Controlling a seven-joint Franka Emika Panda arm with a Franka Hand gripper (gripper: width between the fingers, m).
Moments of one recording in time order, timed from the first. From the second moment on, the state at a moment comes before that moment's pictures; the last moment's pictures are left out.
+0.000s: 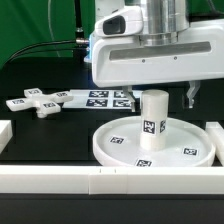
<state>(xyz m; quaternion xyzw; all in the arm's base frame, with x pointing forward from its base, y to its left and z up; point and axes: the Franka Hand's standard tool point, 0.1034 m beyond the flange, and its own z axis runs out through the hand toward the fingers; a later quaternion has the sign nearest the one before) 0.566 0.046 0.074 -1.00 0.01 -0.02 0.05</state>
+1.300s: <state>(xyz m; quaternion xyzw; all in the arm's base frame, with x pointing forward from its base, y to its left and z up) 0.567 0.048 0.073 -0.85 -0.52 -0.01 0.01</state>
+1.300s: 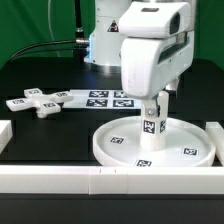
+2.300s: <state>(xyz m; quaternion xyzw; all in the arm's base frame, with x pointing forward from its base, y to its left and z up) 0.565 0.039 0.068 -0.67 -0.74 0.01 -0.02</state>
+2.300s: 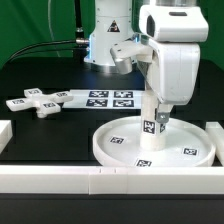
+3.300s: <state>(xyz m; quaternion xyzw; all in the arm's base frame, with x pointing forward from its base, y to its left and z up) 0.564 0.037 0.067 -0.73 -0.68 0.01 -0.02</state>
